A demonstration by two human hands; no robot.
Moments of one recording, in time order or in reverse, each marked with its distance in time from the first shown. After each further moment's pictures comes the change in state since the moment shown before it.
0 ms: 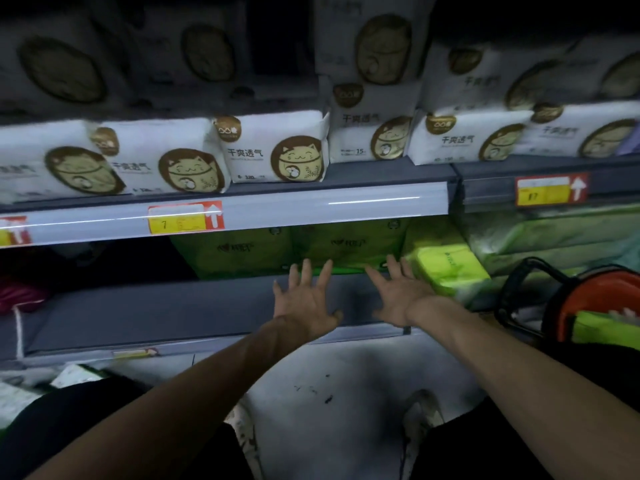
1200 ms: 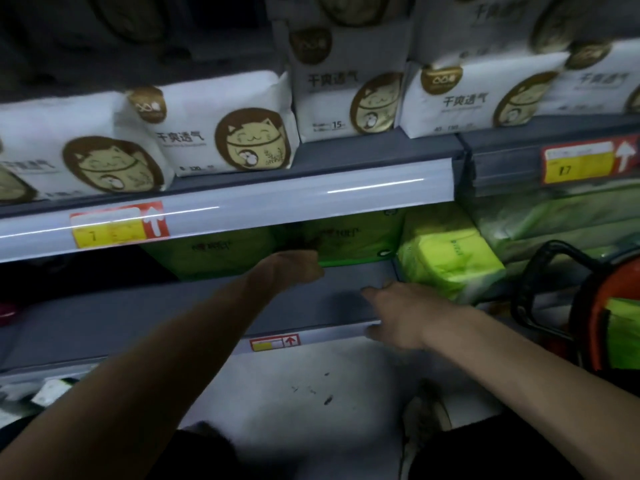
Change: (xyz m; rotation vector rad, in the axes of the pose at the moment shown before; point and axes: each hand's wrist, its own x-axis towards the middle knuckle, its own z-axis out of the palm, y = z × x) left_hand 0.103 -0.006 -0.028 0.011 -0.150 -0.022; right_hand -0.038 -0.006 -0.024 -0.012 -0.094 -0.150
